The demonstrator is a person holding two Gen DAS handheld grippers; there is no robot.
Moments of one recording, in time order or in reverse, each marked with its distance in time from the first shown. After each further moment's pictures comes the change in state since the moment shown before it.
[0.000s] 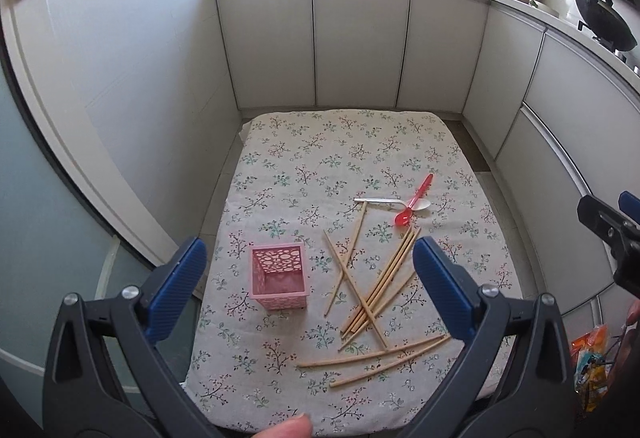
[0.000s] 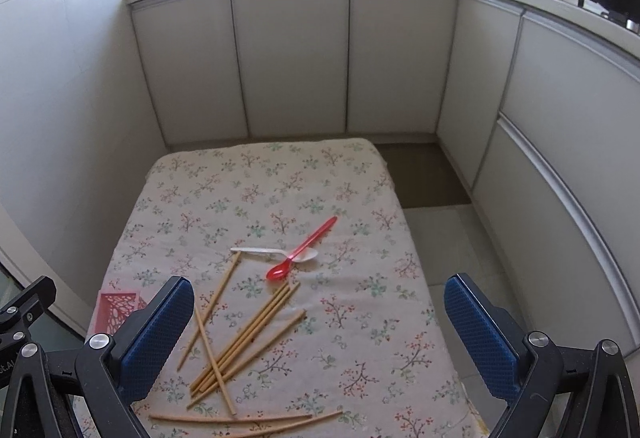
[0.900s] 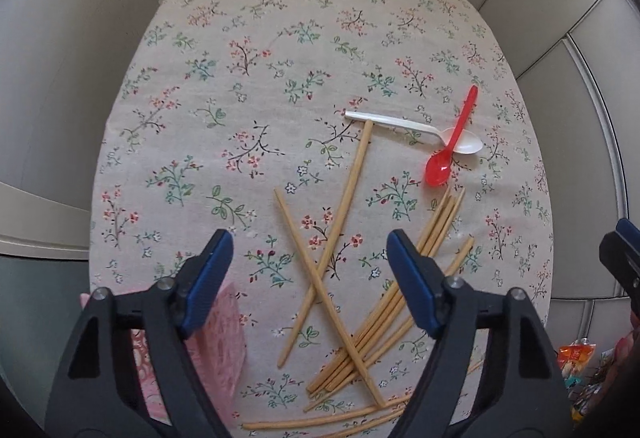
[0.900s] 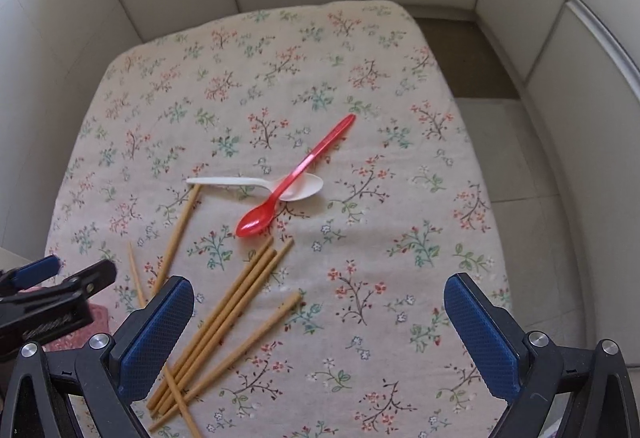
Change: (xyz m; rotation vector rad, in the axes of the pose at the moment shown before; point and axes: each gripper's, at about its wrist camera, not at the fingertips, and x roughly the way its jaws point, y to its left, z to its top) left arm 0.258 -0.026 0.001 -0.053 0.494 -0.118; right arm 0.225 -0.013 -0.001 0.023 0.387 0.064
